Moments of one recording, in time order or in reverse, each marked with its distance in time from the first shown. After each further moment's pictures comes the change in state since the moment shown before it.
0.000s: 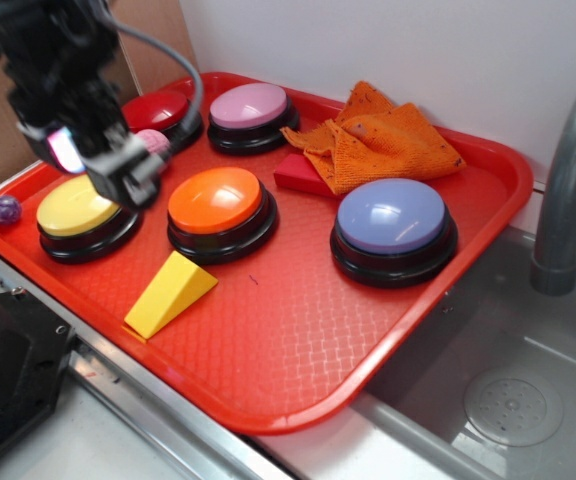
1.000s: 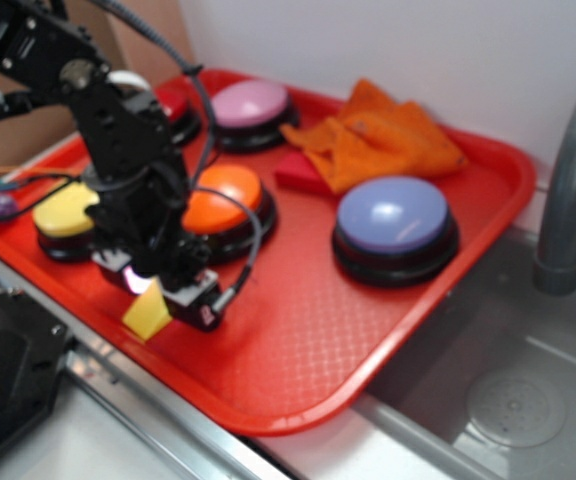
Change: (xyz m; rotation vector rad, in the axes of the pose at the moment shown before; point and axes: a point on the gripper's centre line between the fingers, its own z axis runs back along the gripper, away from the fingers) arm 0.002 -0.003 -0.086 0.019 0.011 0.114
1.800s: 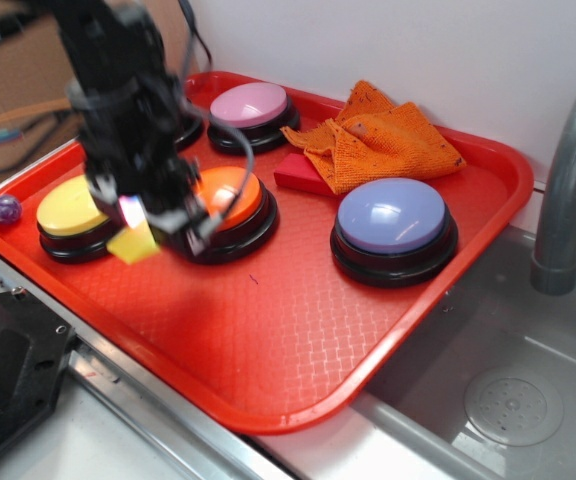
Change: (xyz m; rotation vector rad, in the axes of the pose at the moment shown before) arm 0.017 0.000 0.078 0.002 -0.037 -0.052
